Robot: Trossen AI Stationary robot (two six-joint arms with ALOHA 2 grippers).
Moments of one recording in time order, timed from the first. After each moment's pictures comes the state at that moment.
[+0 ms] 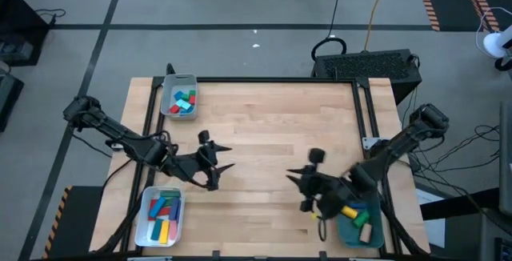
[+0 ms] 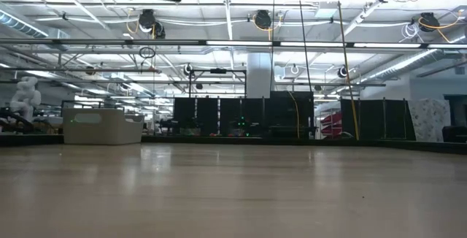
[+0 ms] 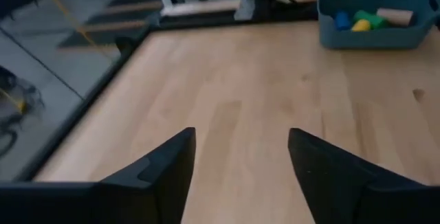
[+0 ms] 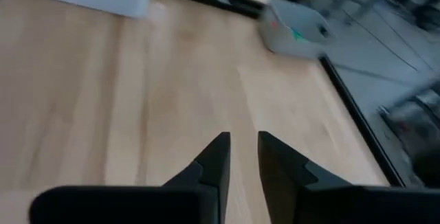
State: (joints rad) left arm -0.47 1.22 0.86 -0.18 -0.66 -0.18; right arm 0.66 1.45 1.10 -0.50 0.88 0.34
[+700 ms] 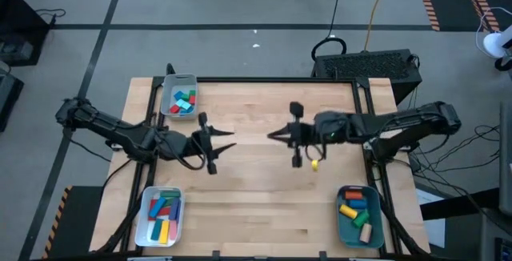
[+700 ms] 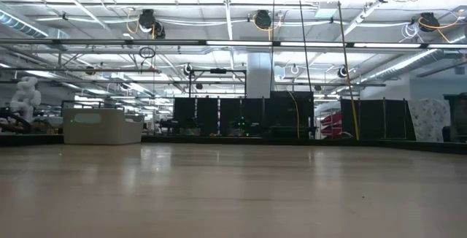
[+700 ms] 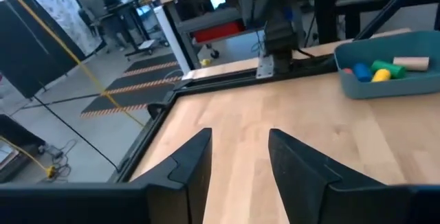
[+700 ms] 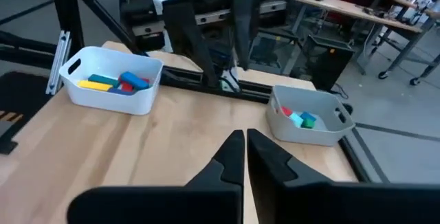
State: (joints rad) left arm -0.32 1.11 0.83 0.04 -0.57 0.18; right arm 0.14 1.29 1.10 -0.07 0.19 -0.15
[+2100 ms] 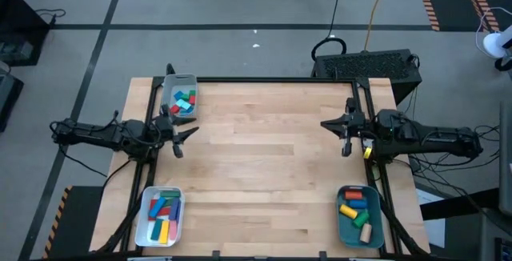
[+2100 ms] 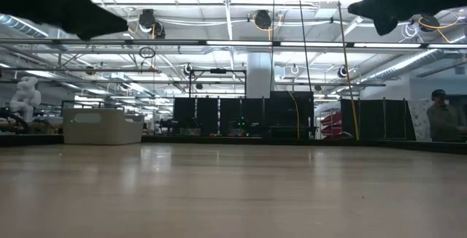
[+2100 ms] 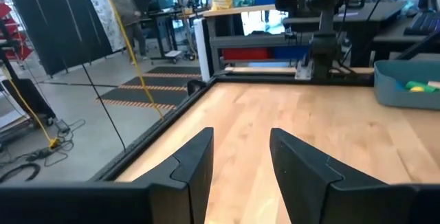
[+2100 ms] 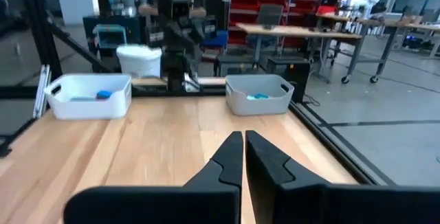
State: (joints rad) left arm -0.14 0.26 0.26 -0.06 -0.48 0.09; right arm -0.06 0.38 0.41 -0.10 0.11 -0.02
